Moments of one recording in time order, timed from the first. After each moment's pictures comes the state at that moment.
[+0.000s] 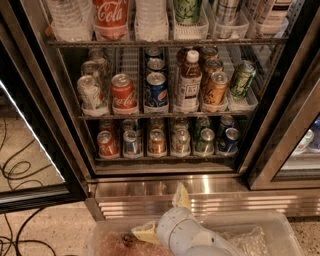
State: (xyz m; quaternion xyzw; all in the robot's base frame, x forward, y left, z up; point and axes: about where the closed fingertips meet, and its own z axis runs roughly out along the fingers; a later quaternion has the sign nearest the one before) arm 0.406 -0.001 0.648 -0.36 0.81 0.04 0.46
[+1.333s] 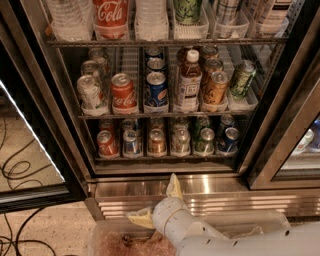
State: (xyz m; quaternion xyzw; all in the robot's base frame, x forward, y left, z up) arm 0.455 0.018 0.628 -0.32 0.79 0.07 0.52
